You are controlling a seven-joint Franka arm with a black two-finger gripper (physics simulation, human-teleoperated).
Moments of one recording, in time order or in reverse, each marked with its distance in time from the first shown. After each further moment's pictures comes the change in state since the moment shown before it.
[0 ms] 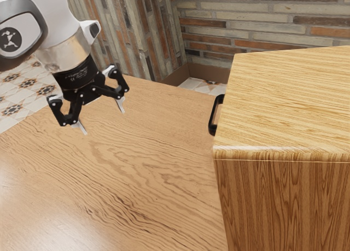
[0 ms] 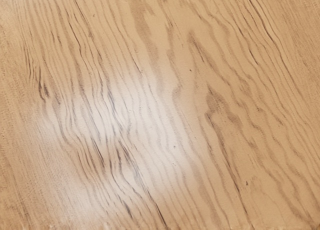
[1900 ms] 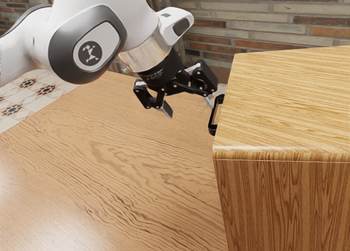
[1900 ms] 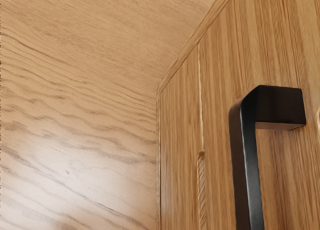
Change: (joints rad) arm -0.123 0.193 -0.094 0.109 -0.064 0.309 0.489
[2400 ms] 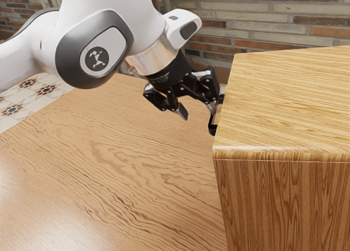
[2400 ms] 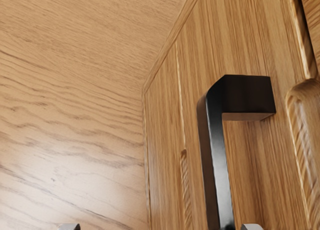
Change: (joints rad) arm 0.003 0.003 -0.026 -0.012 0.001 0.030 0.028
